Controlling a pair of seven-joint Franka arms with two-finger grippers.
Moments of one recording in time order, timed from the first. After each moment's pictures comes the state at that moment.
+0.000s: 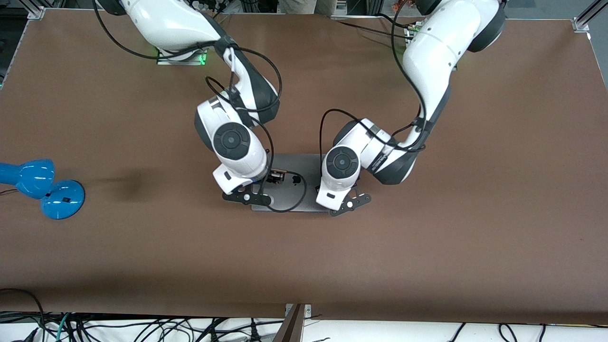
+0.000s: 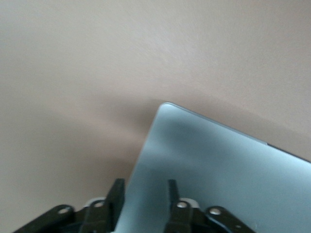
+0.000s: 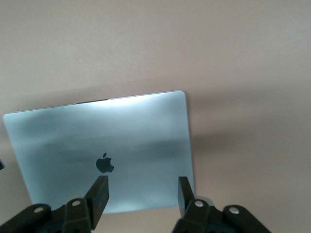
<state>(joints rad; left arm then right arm) -0.39 0.91 -0.30 -1.10 0.21 1.84 -1.06 0.55 0.72 0.01 -1.17 0.05 1.85 0.69</state>
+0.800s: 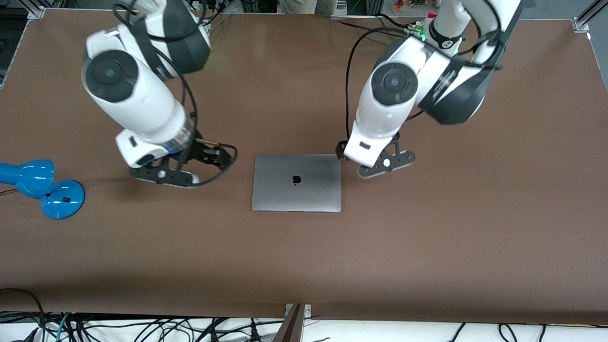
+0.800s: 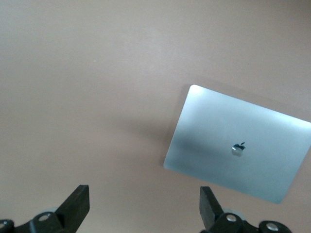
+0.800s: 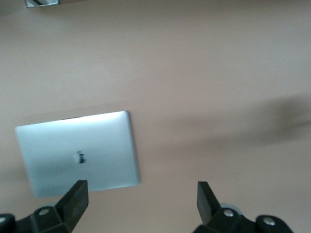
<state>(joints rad) -0.24 0.44 -0.42 -1.36 0.16 1.68 -0.98 0.41 0.45 0.01 -1.16 -0.03 1.63 0.55</state>
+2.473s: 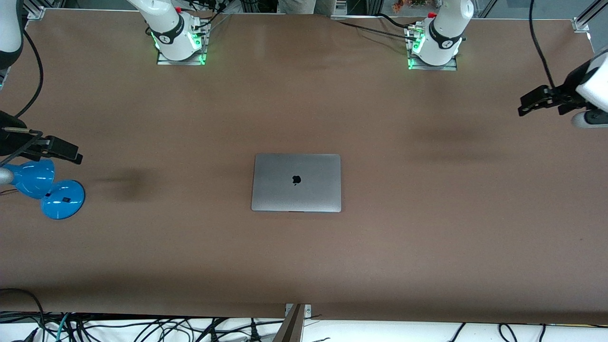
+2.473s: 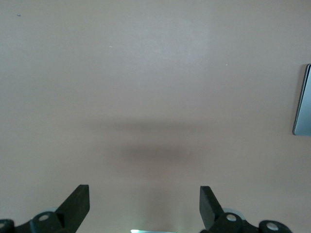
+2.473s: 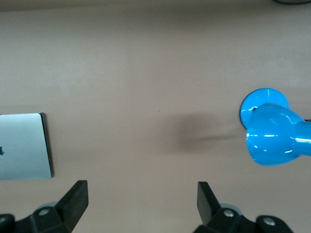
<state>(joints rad) 0.16 -0.05 -0.09 -1.71 0.00 1.55 0.00 -0.03 0.33 0.03 -1.21 0.01 1.53 0.06</state>
